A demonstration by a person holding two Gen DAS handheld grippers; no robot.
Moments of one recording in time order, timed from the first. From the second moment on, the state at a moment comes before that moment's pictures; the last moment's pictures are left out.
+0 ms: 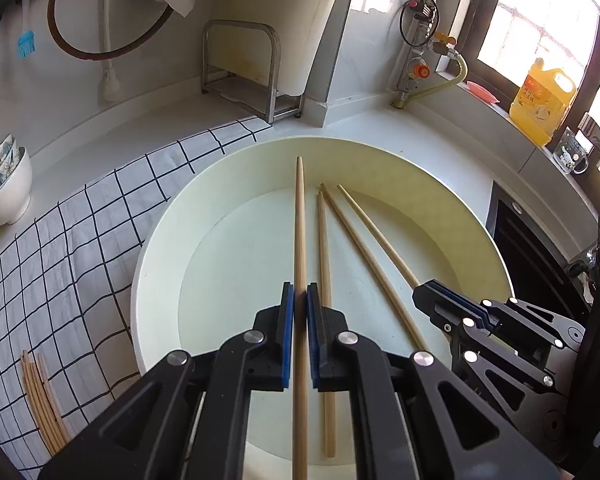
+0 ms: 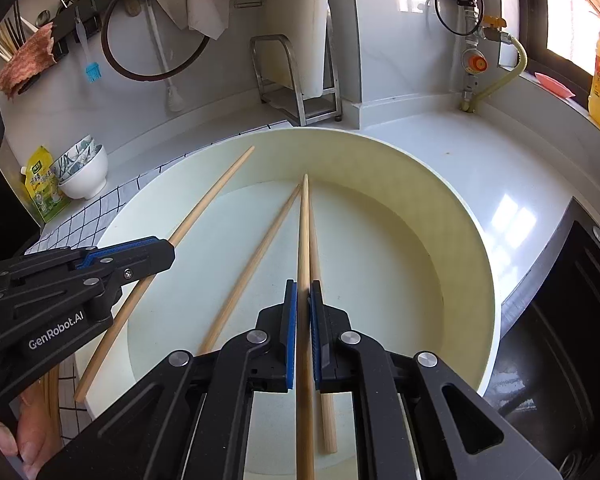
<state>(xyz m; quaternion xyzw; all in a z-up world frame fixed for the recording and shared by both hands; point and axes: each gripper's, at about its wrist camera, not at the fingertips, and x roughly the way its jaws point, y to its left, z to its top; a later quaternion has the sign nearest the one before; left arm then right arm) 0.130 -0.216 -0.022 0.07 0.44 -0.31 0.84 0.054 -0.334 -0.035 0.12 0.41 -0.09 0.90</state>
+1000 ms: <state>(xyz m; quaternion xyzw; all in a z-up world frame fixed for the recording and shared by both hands) 0.102 -0.154 -0.002 0.05 0.43 -0.25 0.87 0.020 -0.310 -0.011 0.14 0.38 -0.07 0.91</state>
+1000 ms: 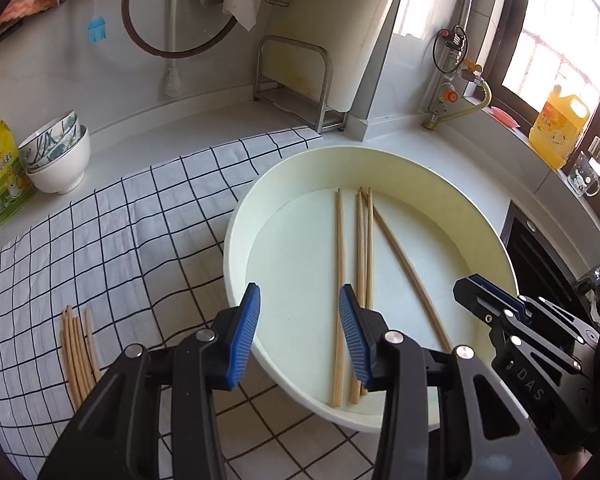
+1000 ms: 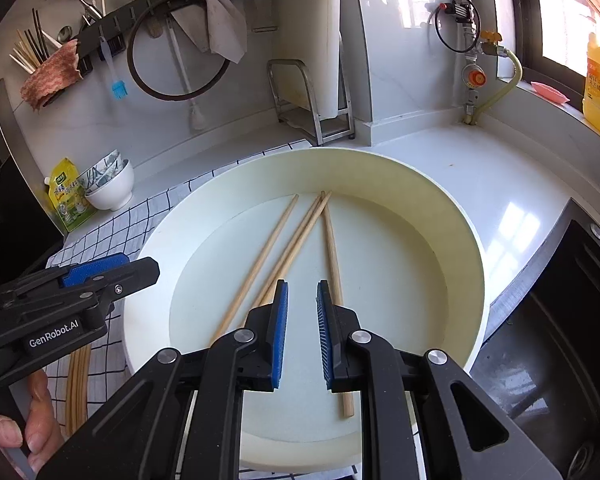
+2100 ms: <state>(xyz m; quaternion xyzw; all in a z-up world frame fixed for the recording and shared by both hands) -0.012 0.006 0.051 0.01 0.39 -0.09 0.92 -0.056 -0.205 0.044 0.11 0.32 0.10 0.94</state>
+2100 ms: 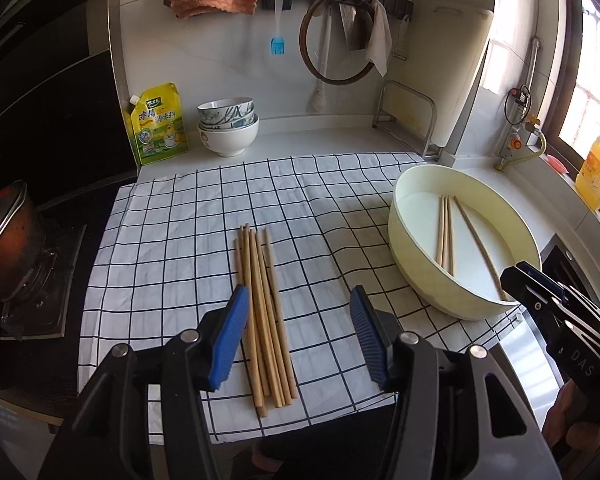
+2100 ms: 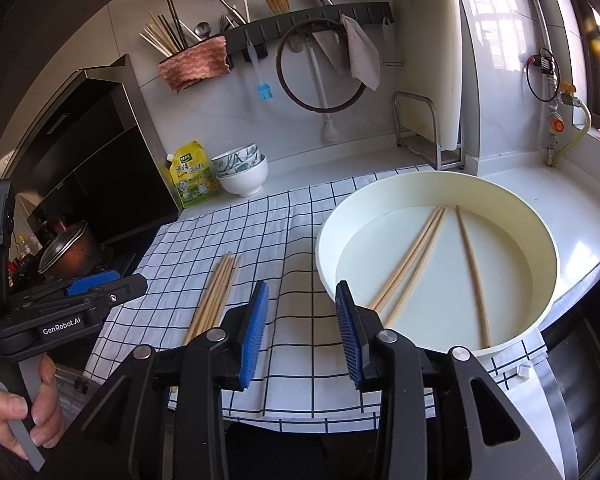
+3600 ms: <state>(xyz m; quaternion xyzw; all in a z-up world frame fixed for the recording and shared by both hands) 0.057 0.090 -0.022 0.01 0.45 -0.11 0.89 0.020 -0.092 -0.013 0.08 0.41 0.14 0.90</state>
